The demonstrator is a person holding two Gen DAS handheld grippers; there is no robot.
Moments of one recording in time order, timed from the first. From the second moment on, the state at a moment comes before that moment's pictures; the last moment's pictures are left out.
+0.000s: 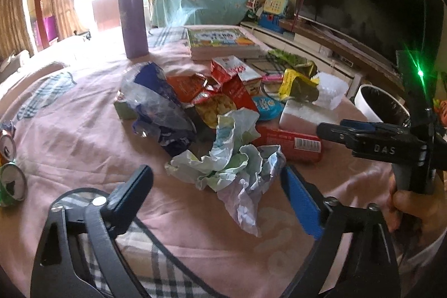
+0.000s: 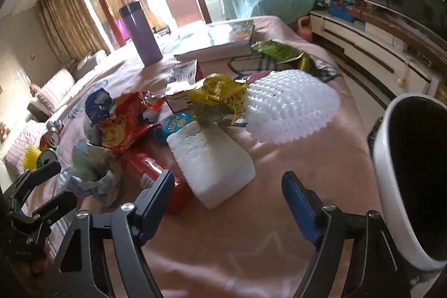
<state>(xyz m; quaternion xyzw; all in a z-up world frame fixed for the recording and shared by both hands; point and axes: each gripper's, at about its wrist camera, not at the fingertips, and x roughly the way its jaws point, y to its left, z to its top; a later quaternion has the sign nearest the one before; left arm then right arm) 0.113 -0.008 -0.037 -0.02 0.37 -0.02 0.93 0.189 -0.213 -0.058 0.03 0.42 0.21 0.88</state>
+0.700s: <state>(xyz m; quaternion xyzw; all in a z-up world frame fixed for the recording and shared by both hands) 0.102 -0.049 -0.019 -0.01 0.36 -0.13 0.92 0.142 -0.253 -0.030 0.09 0.38 0.20 0.90</state>
